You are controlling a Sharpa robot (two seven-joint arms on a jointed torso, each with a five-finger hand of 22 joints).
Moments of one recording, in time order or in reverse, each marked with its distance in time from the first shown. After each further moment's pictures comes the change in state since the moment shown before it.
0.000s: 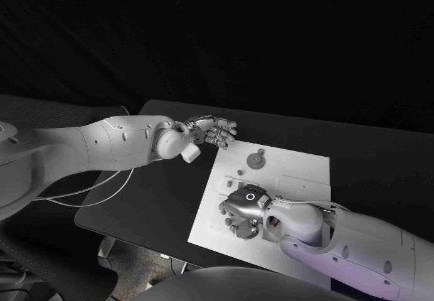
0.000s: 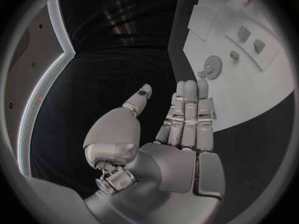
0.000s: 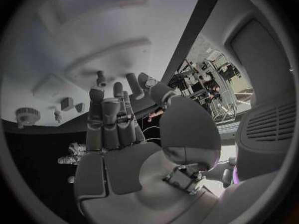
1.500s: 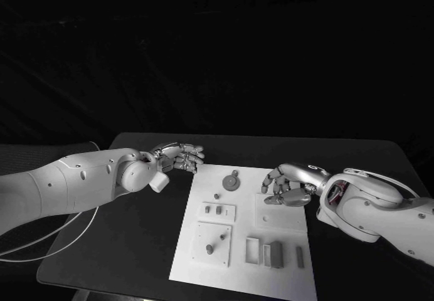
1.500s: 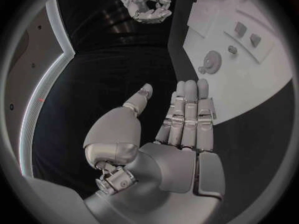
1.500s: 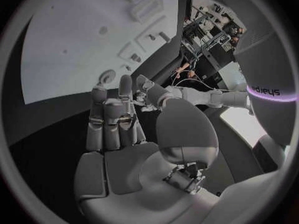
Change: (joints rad) left arm 0.000 -0.042 0.000 0.012 0.000 -0.005 0.009; left_hand 0.009 0.009 0.000 0.000 0.000 0.039 -0.013 0.020 0.004 0.007 -0.007 0.000 -0.009 0.000 0.000 0.000 -0.001 -0.010 0.000 0.000 -0.004 0.003; right arm 0.167 -0.409 0.097 0.124 0.587 -0.055 0.049; right_hand 0.020 0.082 -0.086 0.004 0.000 0.089 -0.033 0.069 0.021 0.223 -0.098 0.386 0.369 0.069 -0.093 -0.012 -0.015 0.009 0.050 -0.022 -0.019 -0.004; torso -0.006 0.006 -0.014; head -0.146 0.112
